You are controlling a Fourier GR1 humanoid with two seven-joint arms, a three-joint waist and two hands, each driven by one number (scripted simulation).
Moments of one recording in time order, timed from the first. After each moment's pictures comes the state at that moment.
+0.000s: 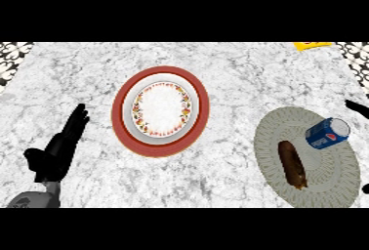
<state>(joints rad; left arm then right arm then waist) -0.06 0.35 -0.09 -1.32 0.18 0.07 -0.16 -0.04 -0.81 -0.06 -1.46 0.25 0.39 -0.25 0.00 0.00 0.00</state>
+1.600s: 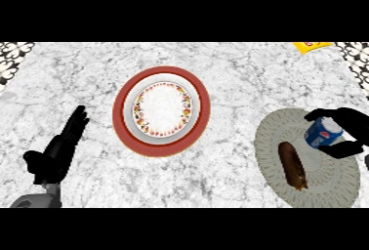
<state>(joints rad) -0.04 0.27 0.01 -1.34 0.07 -0.02 -0.15 -0.36 -0.60 0.02 -0.97 0.77 0.34 -0.33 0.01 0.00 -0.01</state>
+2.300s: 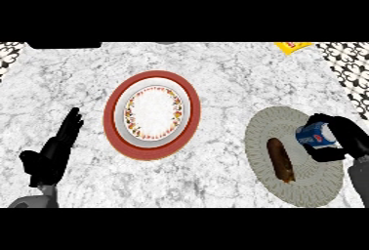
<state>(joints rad) -0.04 0.26 0.05 -1.33 0.06 -0.01 -0.13 -0.29 -0.47 -0.09 -0.96 0.78 0.10 -0.25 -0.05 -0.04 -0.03</state>
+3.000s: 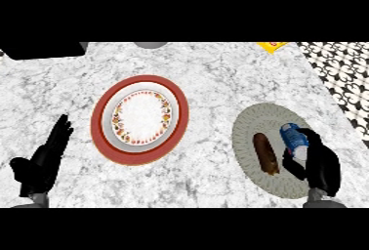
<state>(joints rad) 0.01 0.27 0.09 -1.33 0.06 0.01 -0.13 -0.01 -0.12 -0.07 -1.33 0.96 -0.36 0.24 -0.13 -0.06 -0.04</state>
